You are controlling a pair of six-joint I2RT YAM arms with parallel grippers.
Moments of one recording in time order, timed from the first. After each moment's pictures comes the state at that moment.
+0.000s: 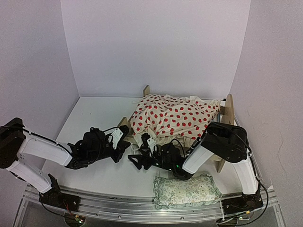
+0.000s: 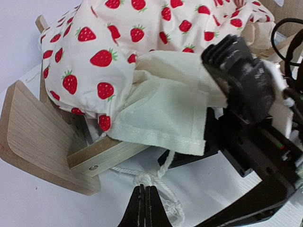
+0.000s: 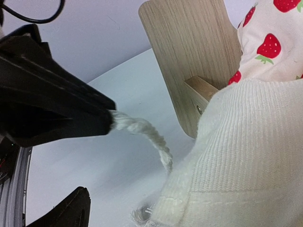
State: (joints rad) left arm -0.91 1.43 0.47 0.56 -0.07 0.05; right arm 1.05 2.26 0.94 1.15 -0.05 0.33
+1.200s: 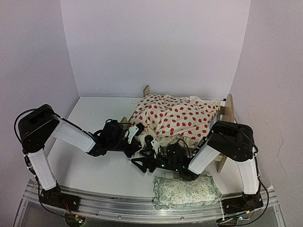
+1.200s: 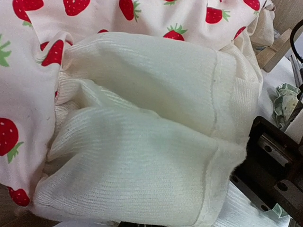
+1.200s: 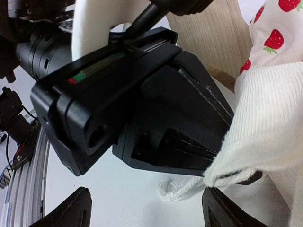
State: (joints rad) left arm -0.83 1.80 0.78 0.47 0.26 -0.03; right arm 1.04 2.18 0.83 1.17 -0.16 0.34
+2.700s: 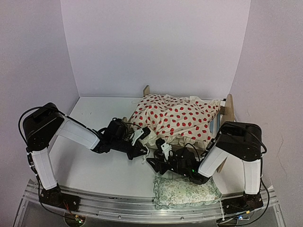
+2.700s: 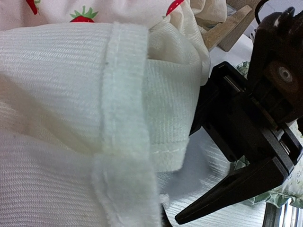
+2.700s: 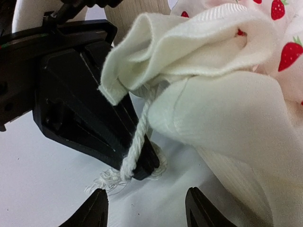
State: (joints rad) left arm -0.82 1.85 0.86 0.37 0.51 0.03; right arm 1.04 2.09 0.66 1.14 0.11 0.19
